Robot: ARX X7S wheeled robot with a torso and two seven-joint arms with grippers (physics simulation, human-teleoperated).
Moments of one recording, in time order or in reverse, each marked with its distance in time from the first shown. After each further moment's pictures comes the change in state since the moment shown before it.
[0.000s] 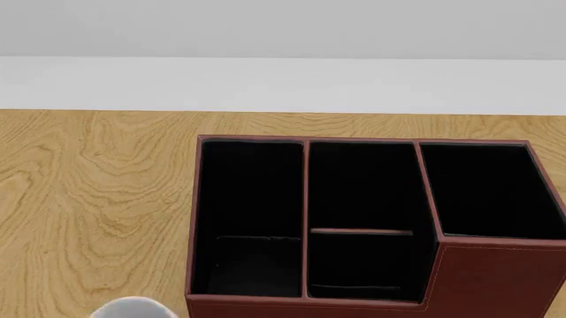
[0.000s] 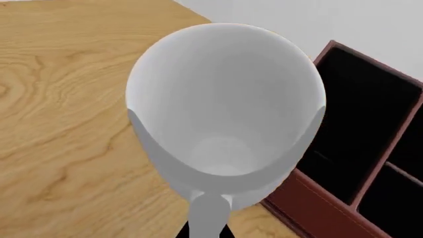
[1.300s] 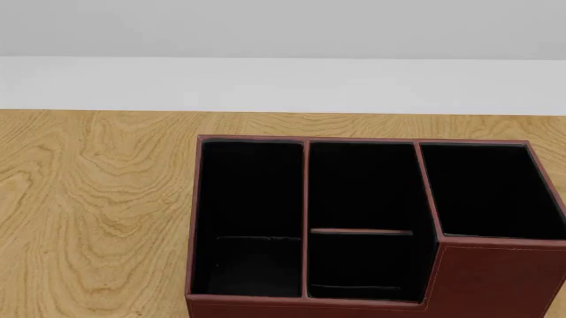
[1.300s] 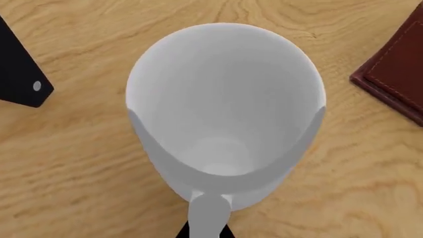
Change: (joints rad) left arm -0.002 0.007 -0.005 0.007 0.009 -0.008 0.009; right arm -0.233 -0.027 -0.288 0.392 -0.317 -0.341 -0.291
